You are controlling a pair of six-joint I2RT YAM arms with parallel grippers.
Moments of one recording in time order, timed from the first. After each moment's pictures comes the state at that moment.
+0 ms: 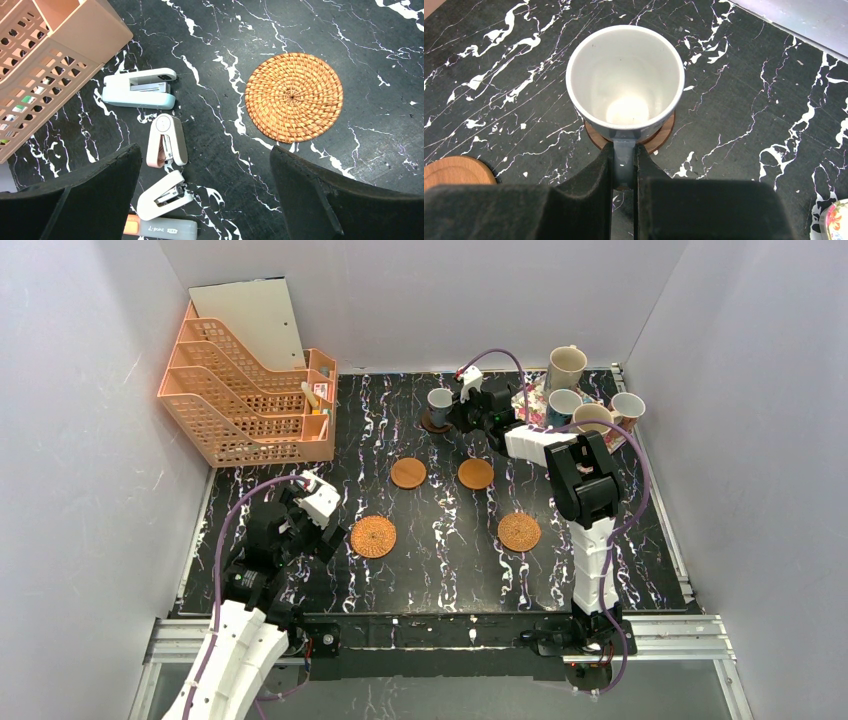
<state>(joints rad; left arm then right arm) -0.22 0.48 0.47 -0.52 0.19 0.44 0.42 2.16 1.44 0.34 -0.28 -0.06</state>
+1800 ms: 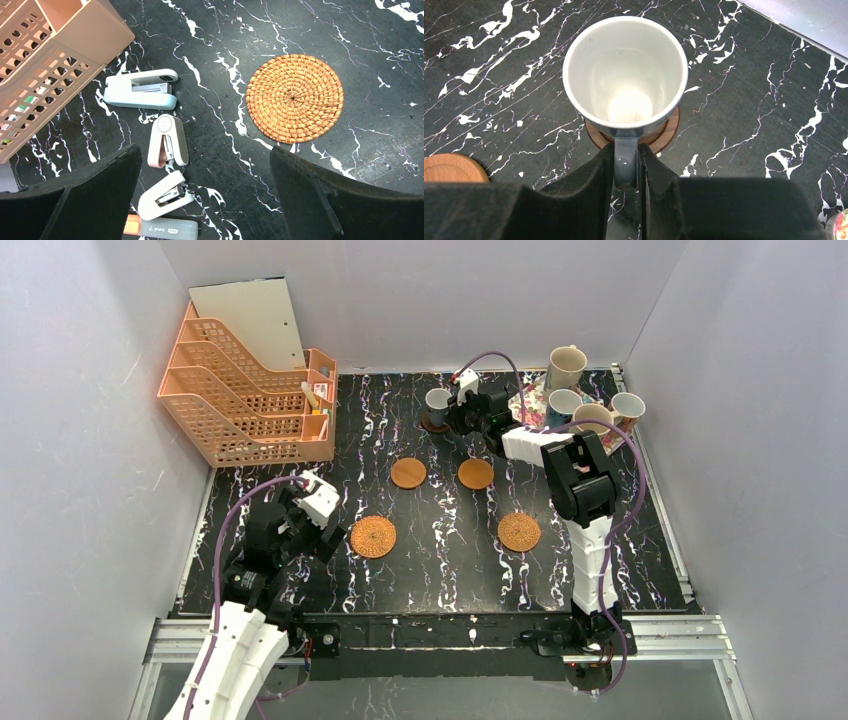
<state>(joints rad) -0.22 0.47 0.47 -0.52 0.20 0.44 0.43 2.19 1.45 0.35 -0.28 -0.09</state>
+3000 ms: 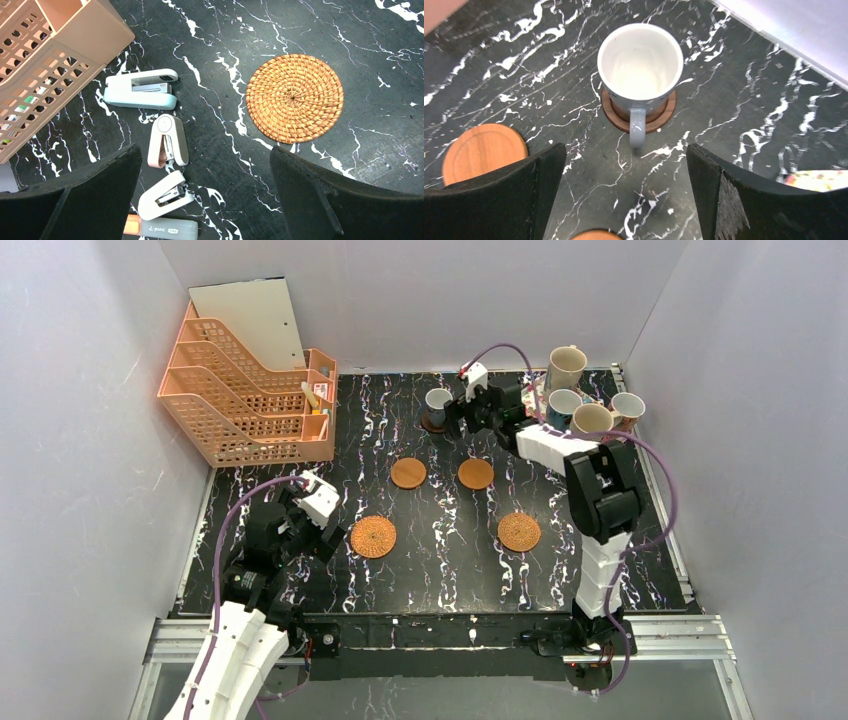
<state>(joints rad) -0.22 0.47 0.47 -0.52 0.20 0.44 0.42 2.03 1.37 0.24 -0.30 -0.13</state>
